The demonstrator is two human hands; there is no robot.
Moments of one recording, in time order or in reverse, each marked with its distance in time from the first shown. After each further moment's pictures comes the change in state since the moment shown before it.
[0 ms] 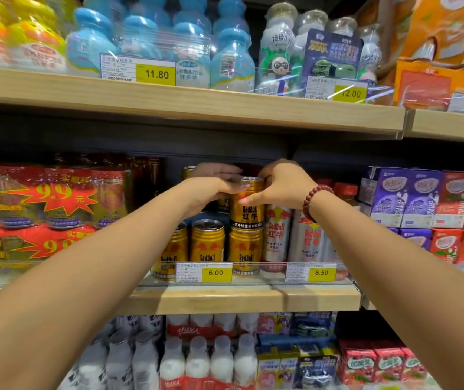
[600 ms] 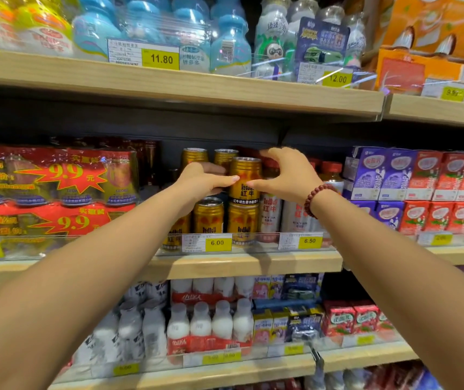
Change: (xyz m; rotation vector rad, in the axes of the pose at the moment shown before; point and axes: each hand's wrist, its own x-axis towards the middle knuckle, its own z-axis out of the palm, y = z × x) left_hand -0.030 -0.022 -0.002 0.005 0.101 -0.105; right_hand -0.041 -0.005 0.005 -0.029 0.154 0.022
